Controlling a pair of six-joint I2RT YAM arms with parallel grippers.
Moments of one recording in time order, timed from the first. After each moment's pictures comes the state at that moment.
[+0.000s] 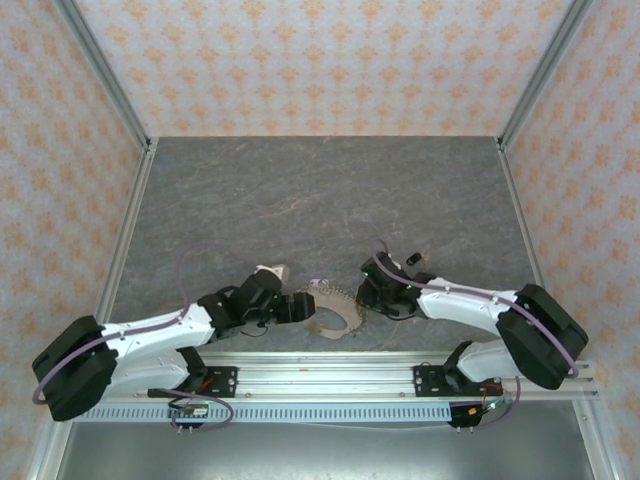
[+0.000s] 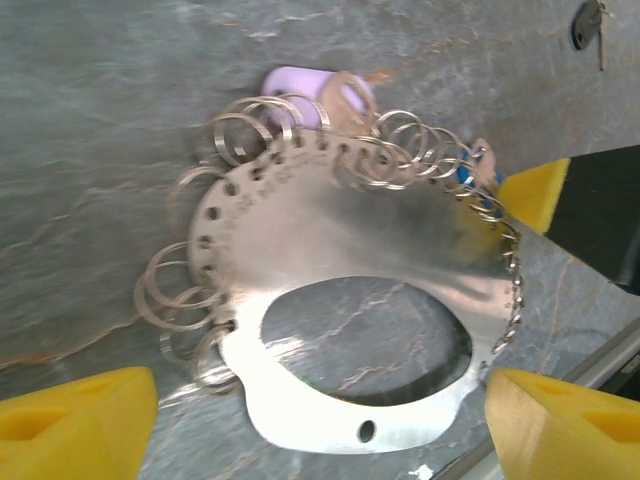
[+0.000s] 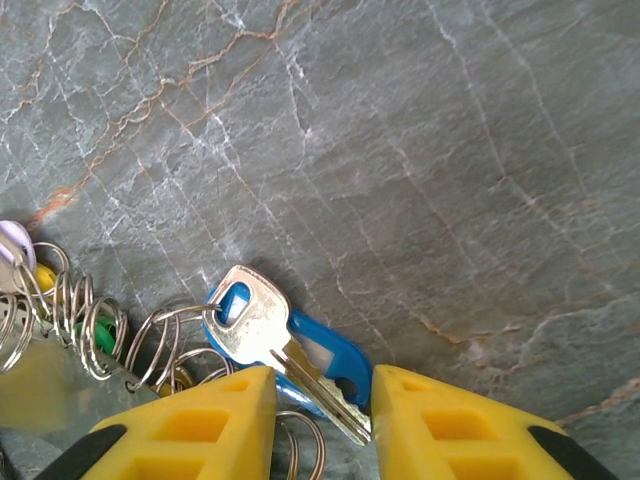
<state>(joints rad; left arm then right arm) -0.84 1.11 0.41 -0.10 0.09 -0.94 0.78 1.33 0.54 -0.30 0.00 1.02</state>
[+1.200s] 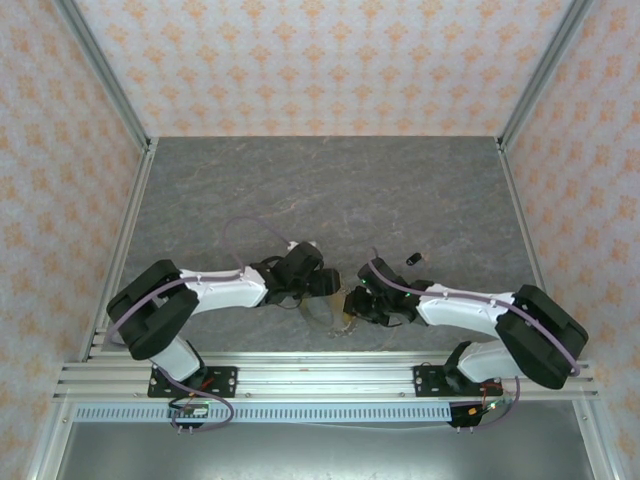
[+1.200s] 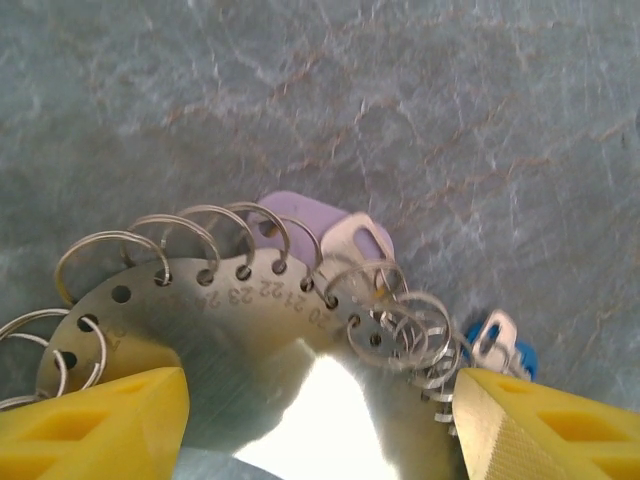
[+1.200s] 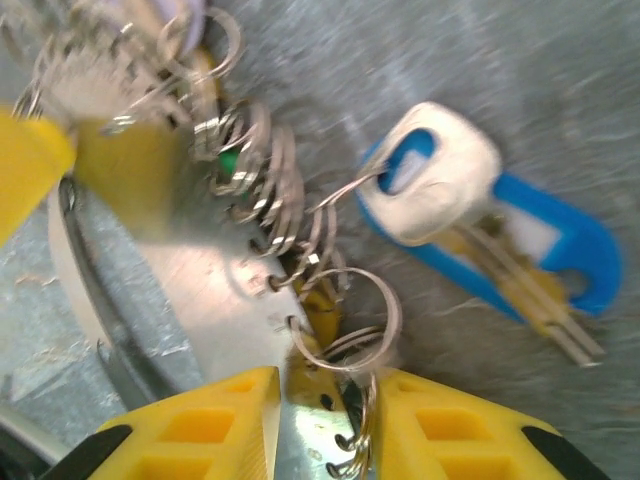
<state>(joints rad) -0.80 1.61 0.76 -0.06 0.03 -0.90 0.84 1.33 0.49 -0.16 -0.21 1.07</state>
